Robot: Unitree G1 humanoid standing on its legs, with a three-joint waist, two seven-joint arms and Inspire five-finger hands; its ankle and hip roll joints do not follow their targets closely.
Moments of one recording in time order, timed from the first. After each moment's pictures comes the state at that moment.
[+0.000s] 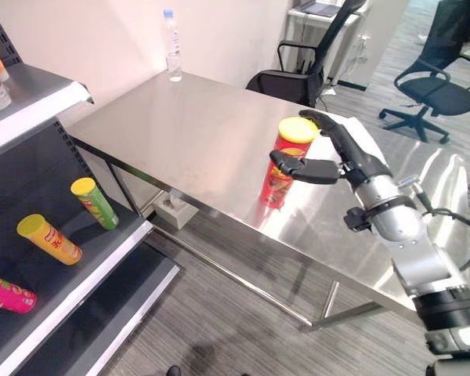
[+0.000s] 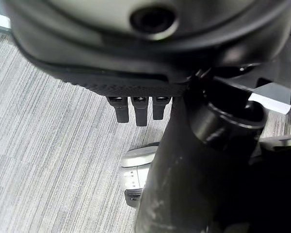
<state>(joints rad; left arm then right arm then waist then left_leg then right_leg) 0.19 0.21 -0.21 1.20 0.02 -0.09 0.02 -0.36 -1.03 0.12 0.11 0.17 -0.12 0.00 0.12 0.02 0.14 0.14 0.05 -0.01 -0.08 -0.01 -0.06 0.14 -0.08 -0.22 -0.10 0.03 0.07</state>
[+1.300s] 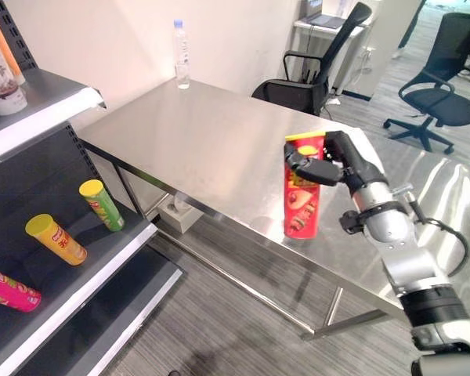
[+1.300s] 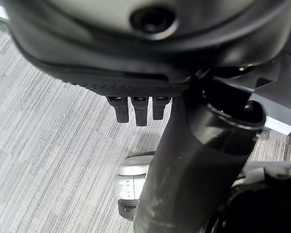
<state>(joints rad) 0.21 0.21 -0.17 1.20 0.00 -0.08 0.04 -0.36 -0.96 0.07 0.17 0.14 -0.09 -0.08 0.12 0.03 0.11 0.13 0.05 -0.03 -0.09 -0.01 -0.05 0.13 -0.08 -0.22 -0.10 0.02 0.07</state>
